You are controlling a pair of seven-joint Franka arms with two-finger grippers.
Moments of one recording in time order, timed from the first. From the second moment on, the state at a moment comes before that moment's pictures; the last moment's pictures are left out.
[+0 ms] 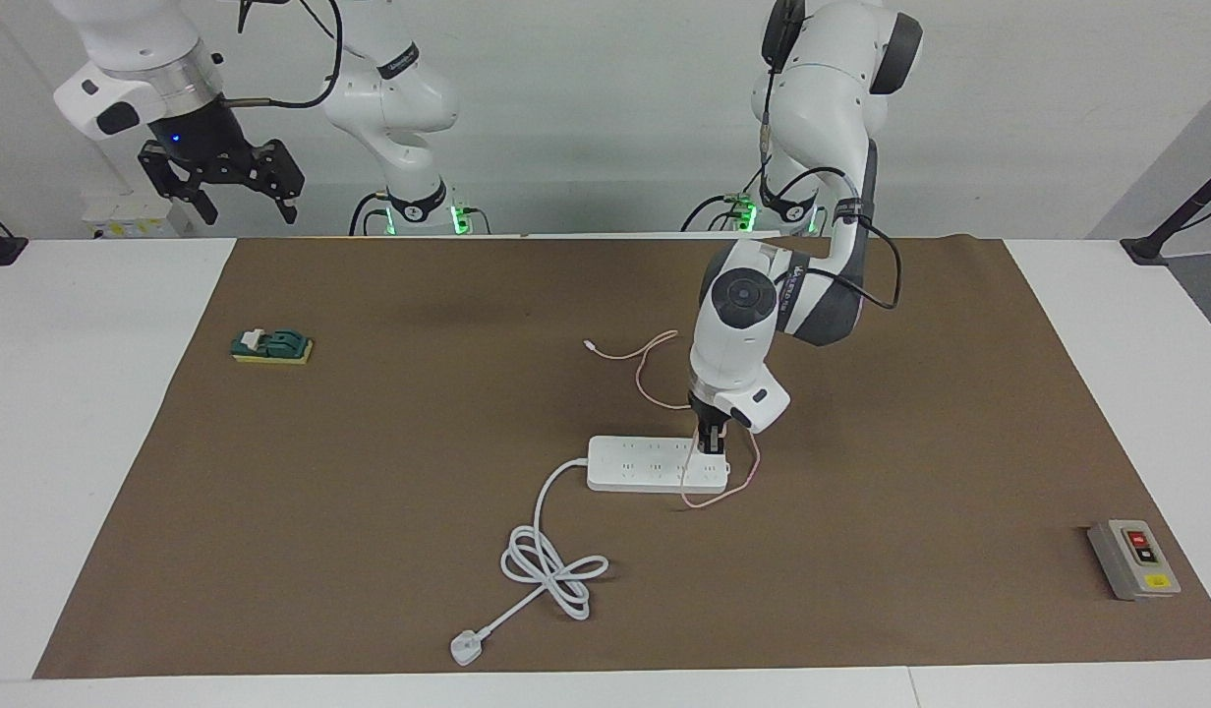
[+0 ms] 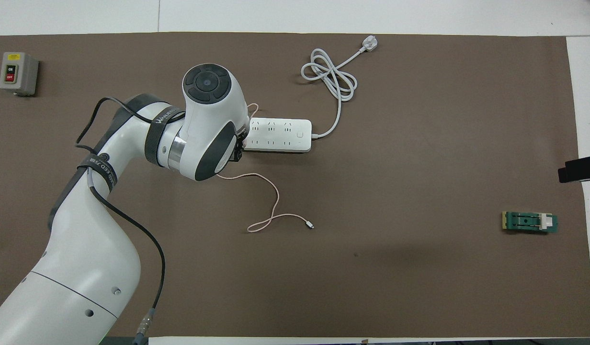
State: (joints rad) left arm -0.46 0.51 -0.05 -1.57 0.04 2.06 -1.94; right arm -0.04 -0.13 -0.03 -1.63 -0.02 1.46 -0.07
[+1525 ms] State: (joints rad) left arm -0.46 0.47 -0.05 -1.64 0.04 2.13 -1.92; right arm -0.04 -0.13 -0.03 -1.63 -0.02 1.46 -0.07
